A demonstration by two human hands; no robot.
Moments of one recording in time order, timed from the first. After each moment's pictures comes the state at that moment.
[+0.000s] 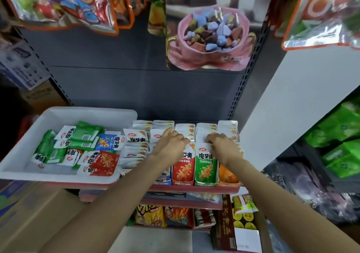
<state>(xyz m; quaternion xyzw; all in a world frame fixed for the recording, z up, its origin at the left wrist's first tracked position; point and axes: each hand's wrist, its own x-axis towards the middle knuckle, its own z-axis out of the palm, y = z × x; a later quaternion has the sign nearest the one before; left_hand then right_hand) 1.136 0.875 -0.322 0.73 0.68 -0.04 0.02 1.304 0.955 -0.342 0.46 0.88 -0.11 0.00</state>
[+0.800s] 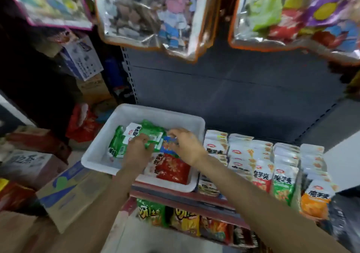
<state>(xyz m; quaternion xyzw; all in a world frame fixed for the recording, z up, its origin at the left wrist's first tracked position) 0.882 0.742 -0.346 0.34 0.88 0.30 0.13 1.011 0.848 -0.313 0.26 0.92 -0.28 -0.09</state>
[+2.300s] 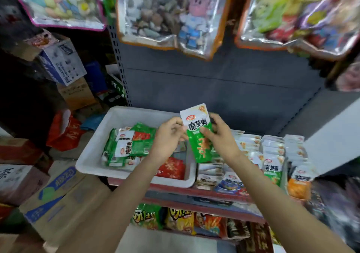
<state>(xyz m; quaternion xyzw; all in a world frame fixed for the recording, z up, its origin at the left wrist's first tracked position) 0.931 0.773 -0.288 0.42 0.65 0.54 0.32 1.071 0.850 -0.282 0.35 0.72 -0.50 -0.32</state>
